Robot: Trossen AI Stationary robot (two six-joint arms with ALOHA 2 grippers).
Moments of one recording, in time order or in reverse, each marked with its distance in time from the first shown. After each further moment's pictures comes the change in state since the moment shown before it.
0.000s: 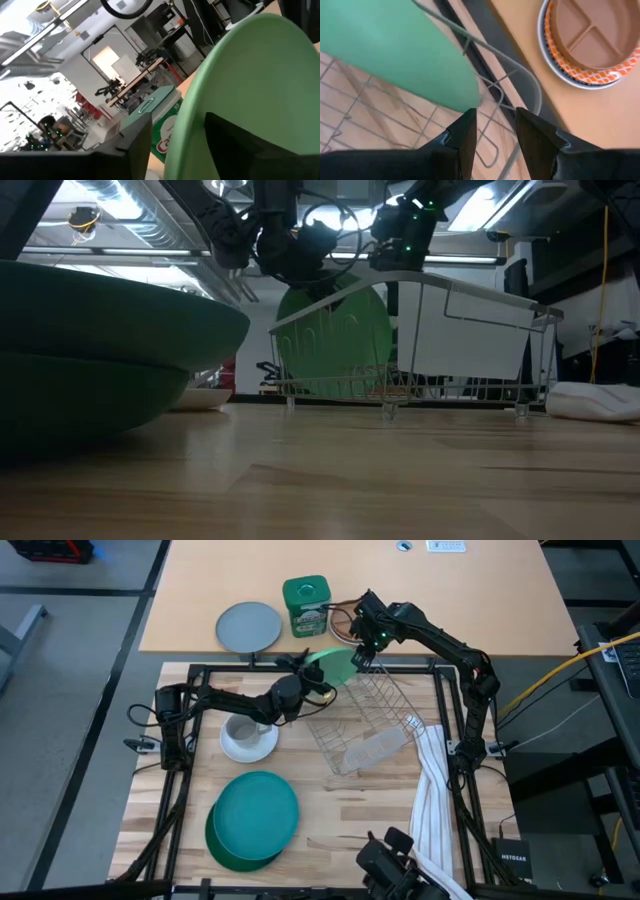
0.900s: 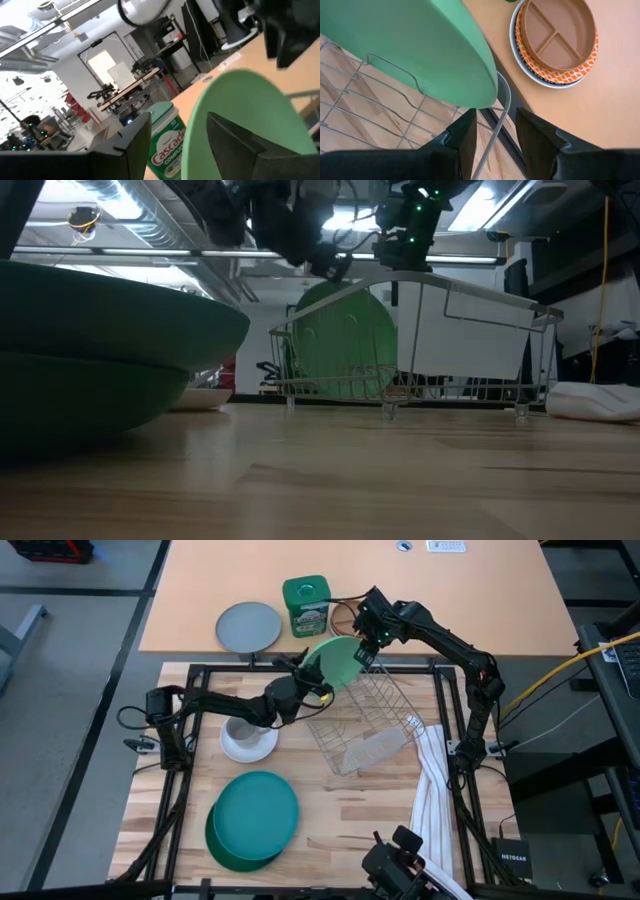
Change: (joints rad) left arm -0.054 -0.080 0.000 -0.005 -0.008 -0.043; right arm 0.000 -0.046 0.001 0.011 0.111 0.001
